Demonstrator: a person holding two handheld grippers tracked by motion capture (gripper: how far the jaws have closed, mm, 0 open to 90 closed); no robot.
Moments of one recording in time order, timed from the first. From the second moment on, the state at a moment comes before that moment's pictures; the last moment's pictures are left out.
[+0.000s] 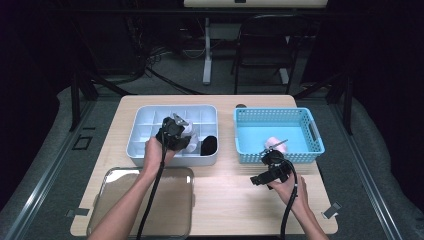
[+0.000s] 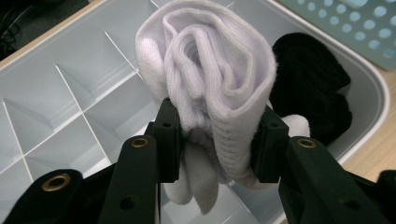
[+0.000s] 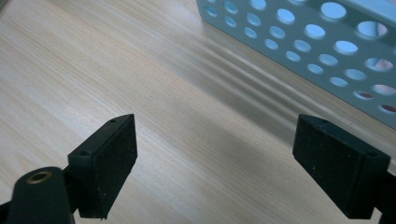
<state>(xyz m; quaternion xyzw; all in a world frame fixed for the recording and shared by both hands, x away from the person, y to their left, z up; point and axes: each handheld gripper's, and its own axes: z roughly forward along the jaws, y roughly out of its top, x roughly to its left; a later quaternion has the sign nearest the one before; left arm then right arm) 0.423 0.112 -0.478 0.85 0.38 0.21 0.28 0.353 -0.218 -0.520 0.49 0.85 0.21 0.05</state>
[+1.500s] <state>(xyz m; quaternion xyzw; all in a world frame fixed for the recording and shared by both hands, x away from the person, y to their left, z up) 0.436 0.108 -0.490 0.88 0.39 0.11 0.26 0.353 -0.218 -0.522 0.49 0.85 0.20 0.05</state>
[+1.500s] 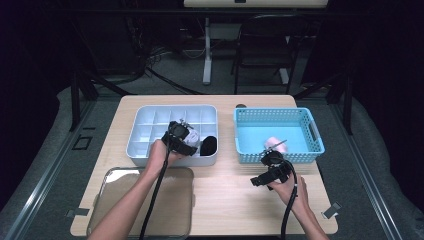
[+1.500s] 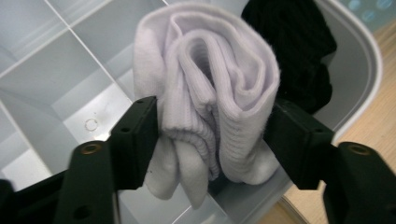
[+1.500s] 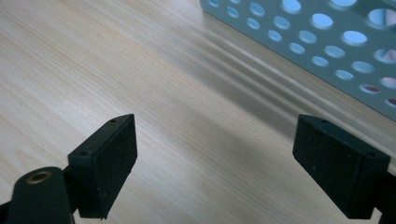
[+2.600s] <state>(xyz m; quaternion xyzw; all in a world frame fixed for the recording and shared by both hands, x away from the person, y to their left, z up) 0.459 0.101 -0.505 0.89 0.41 0.03 0.22 0.354 -0.214 -0.525 0.48 0.85 0.20 0.04</state>
